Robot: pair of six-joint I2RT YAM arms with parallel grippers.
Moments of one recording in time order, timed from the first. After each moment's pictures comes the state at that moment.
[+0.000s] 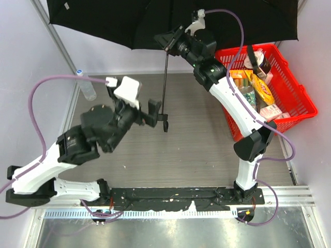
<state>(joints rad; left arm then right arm) -1.32 1.06 1.57 -0.50 -0.80 0.05 0.58 1.89 2.15 -0.12 -0.07 0.79</state>
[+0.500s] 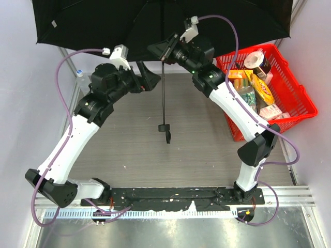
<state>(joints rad) -0.53 1.29 1.56 -0.41 0.05 -0.48 0.61 1.81 2.02 -0.07 -0.19 0.82</state>
